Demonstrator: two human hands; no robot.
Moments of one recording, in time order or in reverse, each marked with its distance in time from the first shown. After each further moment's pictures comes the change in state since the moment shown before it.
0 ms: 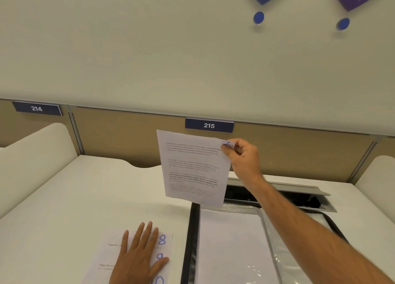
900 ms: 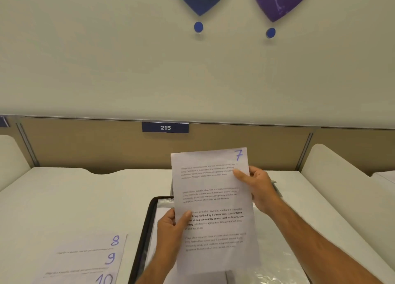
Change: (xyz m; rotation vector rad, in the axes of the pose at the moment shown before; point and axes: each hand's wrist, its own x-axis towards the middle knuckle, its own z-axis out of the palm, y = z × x) left_hand 0.076 0.253 -0.128 -1.714 -0.038 -0.553; right_hand -0.064 0.028 -0.201 0.268 0.005 0.353
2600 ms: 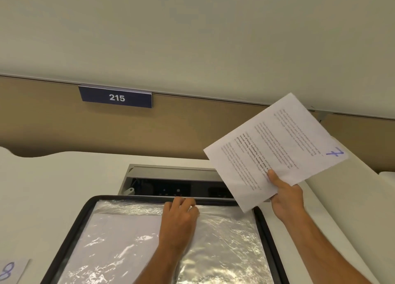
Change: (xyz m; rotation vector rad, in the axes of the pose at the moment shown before) left_hand 0.151 -0.140 0.135 1.339 -0.044 0.770; right_hand 0.125 0.082 -0.186 0.269 0.432 0.041
